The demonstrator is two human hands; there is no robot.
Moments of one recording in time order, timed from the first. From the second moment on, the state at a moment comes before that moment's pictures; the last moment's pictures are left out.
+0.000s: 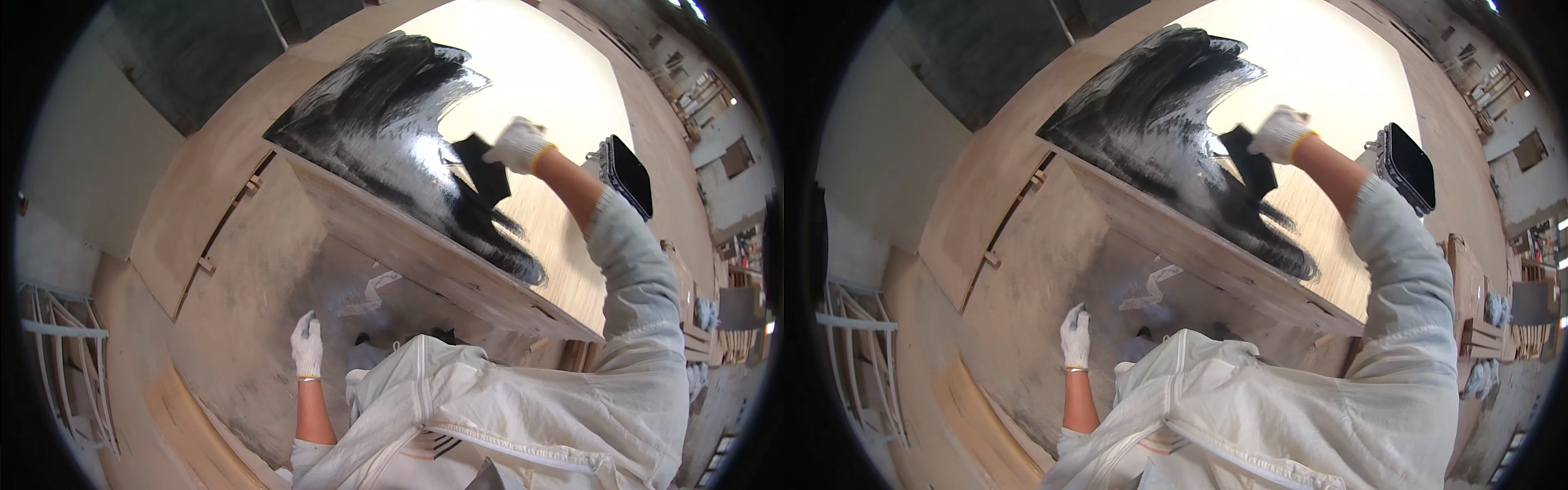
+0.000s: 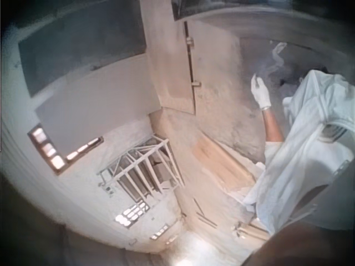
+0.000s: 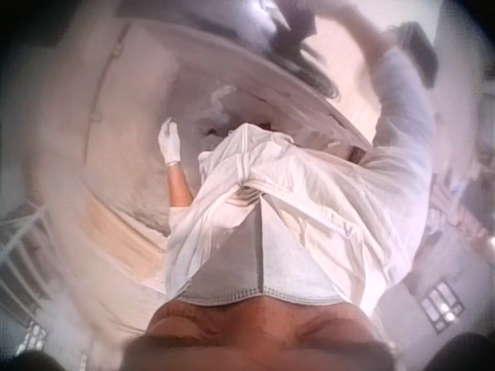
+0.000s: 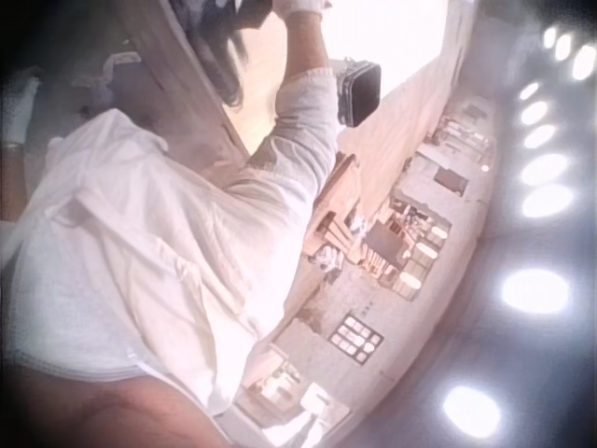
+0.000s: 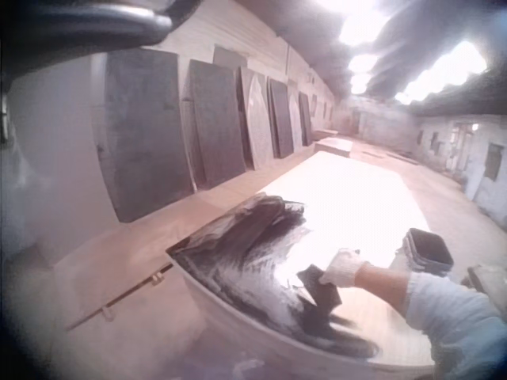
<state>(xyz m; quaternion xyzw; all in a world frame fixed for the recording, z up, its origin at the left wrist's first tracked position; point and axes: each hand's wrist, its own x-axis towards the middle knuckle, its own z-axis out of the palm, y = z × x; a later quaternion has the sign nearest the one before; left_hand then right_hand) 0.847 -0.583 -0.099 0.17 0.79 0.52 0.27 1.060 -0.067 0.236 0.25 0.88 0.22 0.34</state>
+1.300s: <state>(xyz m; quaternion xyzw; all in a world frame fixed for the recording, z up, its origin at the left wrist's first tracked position) 1.074 -0.255 0.183 0.70 0.68 -0.19 0.06 1.370 -0.424 -0.005 0.67 0.28 -0.62 -0.29</state>
